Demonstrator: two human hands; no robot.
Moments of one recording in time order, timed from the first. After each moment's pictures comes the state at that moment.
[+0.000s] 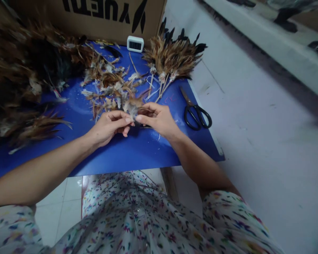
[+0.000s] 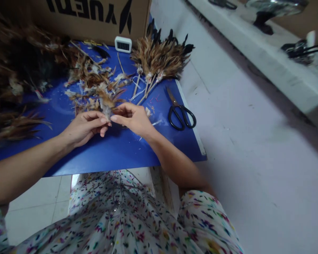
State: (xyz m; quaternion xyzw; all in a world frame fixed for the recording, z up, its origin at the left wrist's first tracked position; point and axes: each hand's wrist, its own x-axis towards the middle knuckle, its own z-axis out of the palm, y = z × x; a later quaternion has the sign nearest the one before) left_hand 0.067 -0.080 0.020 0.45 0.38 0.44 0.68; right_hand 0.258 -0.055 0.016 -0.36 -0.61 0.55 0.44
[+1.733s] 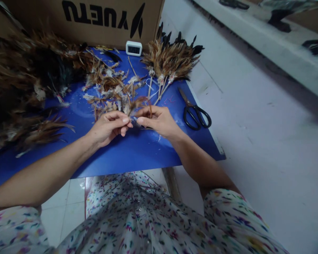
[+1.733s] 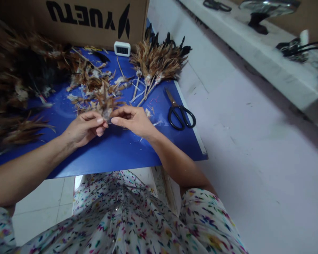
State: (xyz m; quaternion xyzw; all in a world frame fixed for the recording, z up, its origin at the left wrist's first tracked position) left_hand 0.062 -0.076 0.024 0.41 0.37 0.46 0.69; right_hand 0.262 -0.057 0.021 -0.33 -0.65 0.53 0.43
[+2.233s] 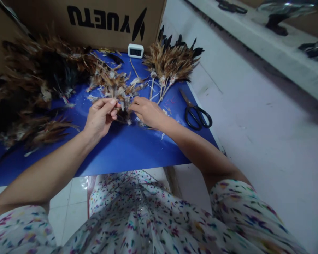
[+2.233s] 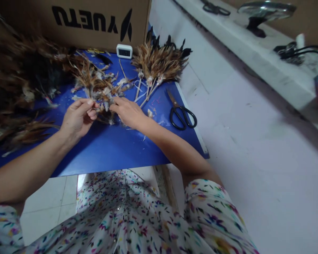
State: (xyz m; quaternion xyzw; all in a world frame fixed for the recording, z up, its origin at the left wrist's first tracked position) left_hand 0.046 -0.051 0.024 0.36 0.40 0.61 0.58; right_hand 0.239 -0.017 0.028 -0.34 -0.93 0.02 0.15
